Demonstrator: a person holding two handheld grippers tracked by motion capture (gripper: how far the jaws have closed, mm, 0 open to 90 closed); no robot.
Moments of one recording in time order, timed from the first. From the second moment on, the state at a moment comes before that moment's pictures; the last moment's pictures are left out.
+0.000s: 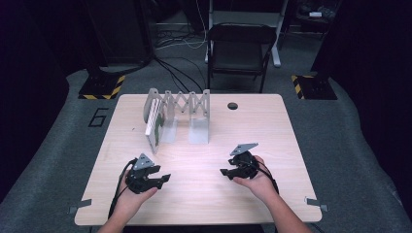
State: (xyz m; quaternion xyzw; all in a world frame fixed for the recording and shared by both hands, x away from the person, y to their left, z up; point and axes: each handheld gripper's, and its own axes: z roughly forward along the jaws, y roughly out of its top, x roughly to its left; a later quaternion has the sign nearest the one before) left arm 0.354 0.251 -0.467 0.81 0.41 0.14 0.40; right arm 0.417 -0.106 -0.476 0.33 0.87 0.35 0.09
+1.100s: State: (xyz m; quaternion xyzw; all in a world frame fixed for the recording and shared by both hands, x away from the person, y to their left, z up) left arm 0.371 0.250 -0.503 0.83 0.40 0.14 0.36; right arm 0.415 -0.111 -0.486 0.33 0.88 0.34 0.10
